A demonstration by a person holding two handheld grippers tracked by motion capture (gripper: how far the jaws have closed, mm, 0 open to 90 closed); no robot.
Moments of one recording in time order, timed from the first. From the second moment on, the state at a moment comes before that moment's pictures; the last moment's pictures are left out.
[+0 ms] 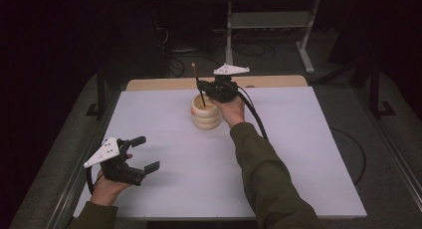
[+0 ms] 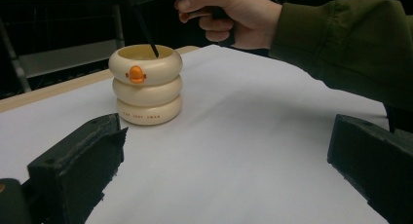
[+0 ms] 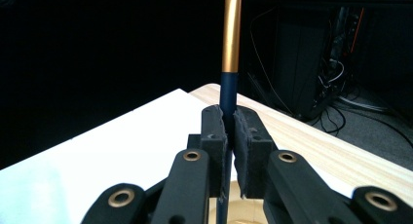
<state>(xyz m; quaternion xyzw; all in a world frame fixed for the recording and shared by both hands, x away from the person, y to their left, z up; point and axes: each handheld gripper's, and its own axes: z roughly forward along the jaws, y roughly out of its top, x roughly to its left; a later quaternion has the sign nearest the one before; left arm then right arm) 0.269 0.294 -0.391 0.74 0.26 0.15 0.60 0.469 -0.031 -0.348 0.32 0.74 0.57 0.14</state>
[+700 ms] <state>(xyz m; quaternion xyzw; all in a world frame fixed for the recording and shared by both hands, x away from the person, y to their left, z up) 0.269 0.294 -0.391 0.74 0.25 0.15 0.60 0.474 -0.013 -0.361 0.33 0.75 0.56 0.13</state>
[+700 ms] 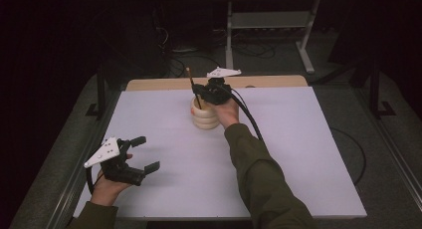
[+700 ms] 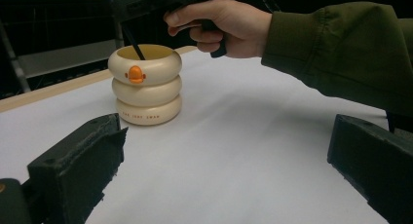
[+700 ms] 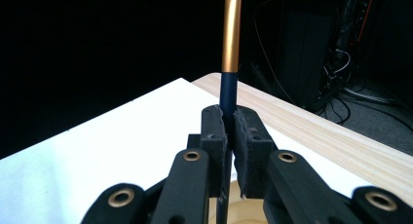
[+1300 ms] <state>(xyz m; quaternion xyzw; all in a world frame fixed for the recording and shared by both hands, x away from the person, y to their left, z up) 0.269 0.293 -0.391 0.74 0.25 0.15 0.60 0.476 -0.003 -0.367 0.32 0.76 0.55 0.14</state>
